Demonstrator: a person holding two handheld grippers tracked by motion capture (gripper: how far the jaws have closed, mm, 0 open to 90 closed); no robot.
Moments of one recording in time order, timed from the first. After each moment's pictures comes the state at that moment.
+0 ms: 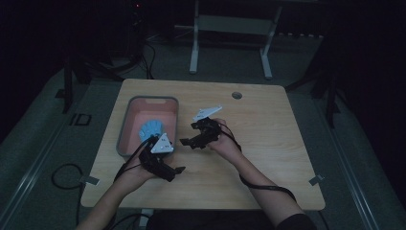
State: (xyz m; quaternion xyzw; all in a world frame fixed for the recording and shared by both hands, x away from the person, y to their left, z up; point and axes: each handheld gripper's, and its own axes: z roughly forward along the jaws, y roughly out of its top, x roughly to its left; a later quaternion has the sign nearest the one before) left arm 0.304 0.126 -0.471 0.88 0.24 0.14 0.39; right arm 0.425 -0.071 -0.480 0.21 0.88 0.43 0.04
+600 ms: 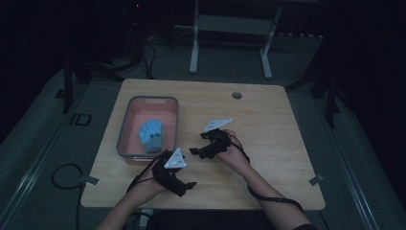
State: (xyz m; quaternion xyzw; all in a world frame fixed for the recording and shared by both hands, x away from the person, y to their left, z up) left arm 0.286 0.094 -0.502 0.88 0.21 0.11 0.40; right arm 0.408 -0.102 -0.509 0.24 0.87 0.43 0.04
